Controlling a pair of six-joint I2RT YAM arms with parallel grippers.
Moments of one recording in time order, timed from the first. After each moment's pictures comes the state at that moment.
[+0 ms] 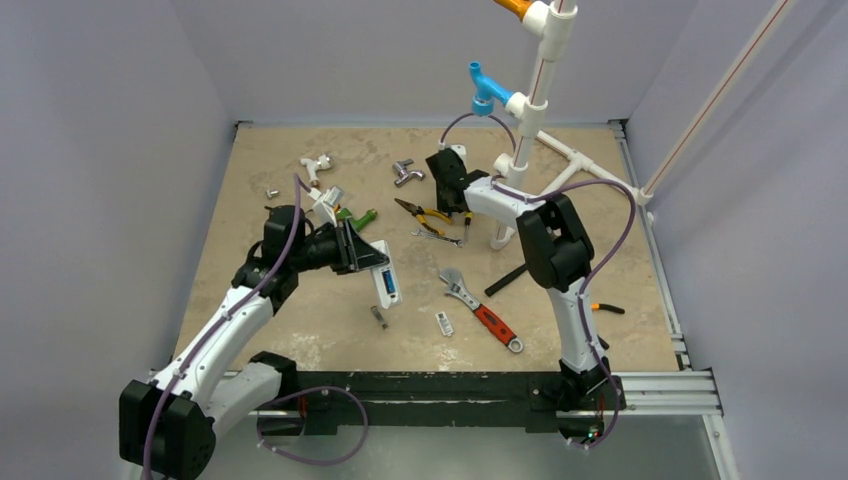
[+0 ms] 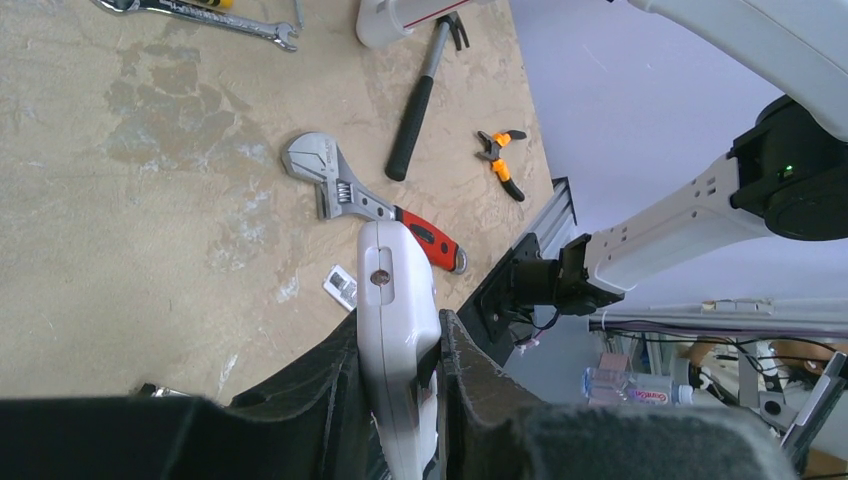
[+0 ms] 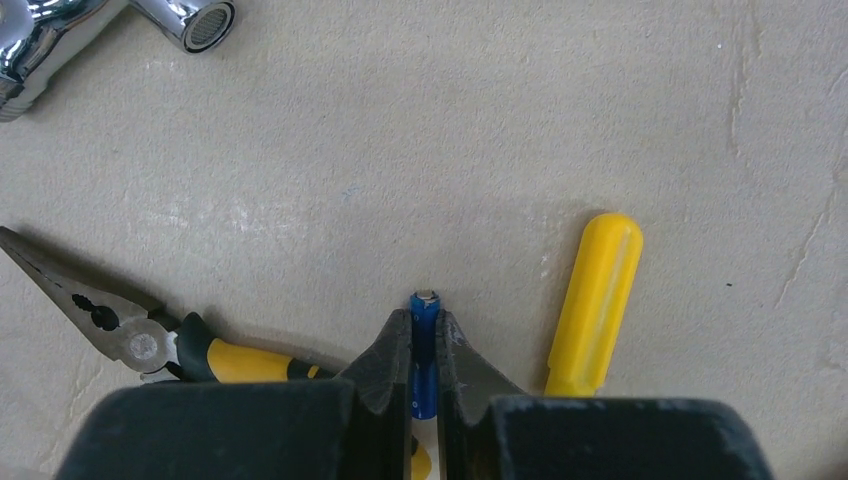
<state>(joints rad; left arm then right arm) -0.30 0.94 0.65 -0.16 0.70 -0.69 0.57 2.21 1.67 -0.39 0.35 0.43</state>
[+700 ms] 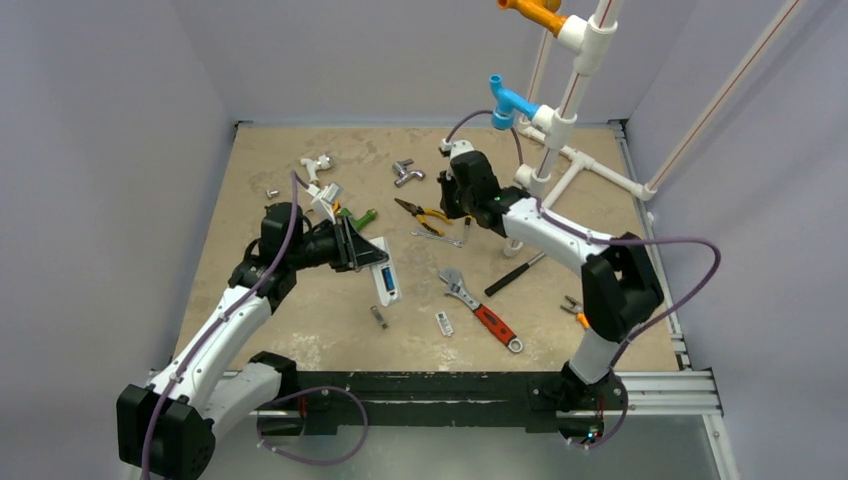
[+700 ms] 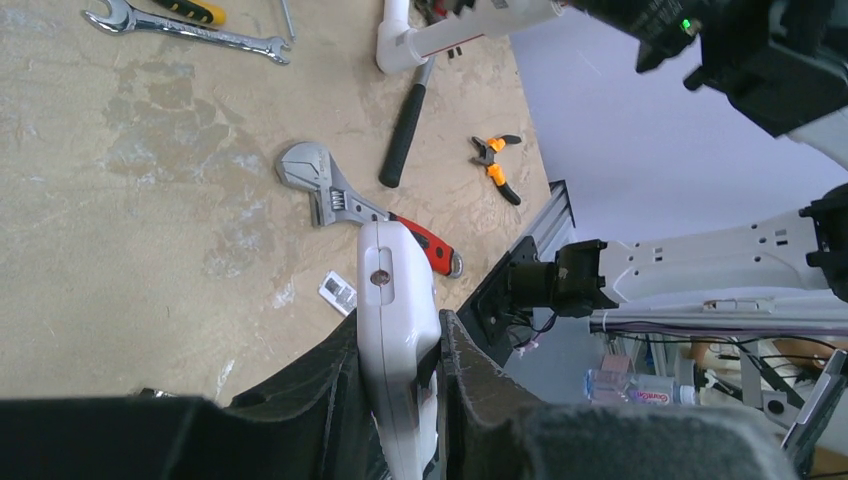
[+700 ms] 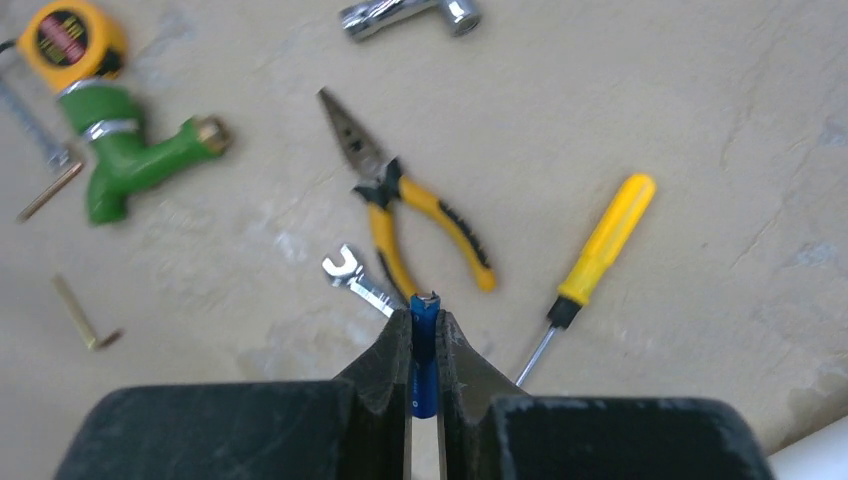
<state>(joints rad) -0.30 0.95 0.68 -0.18 0.70 -0.69 0.60 1.79 1.36 -0.25 0.16 0.24</state>
